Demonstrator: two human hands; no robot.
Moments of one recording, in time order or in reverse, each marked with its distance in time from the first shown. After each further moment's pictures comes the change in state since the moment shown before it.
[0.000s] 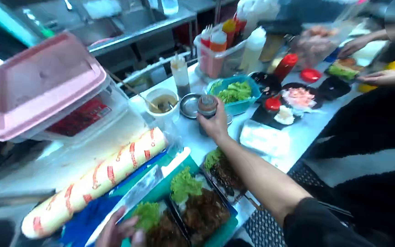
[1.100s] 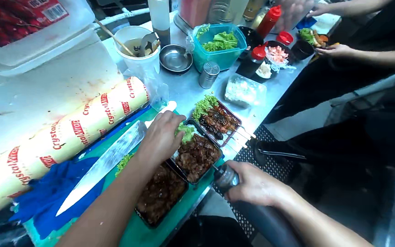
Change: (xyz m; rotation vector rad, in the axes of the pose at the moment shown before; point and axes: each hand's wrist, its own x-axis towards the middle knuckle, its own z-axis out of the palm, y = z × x) left_hand 0.078 -0.062 0.095 0.453 -0.808 0.264; right_hand -0.237 -0.115 -0.168 -0.442 -1.114 0.751
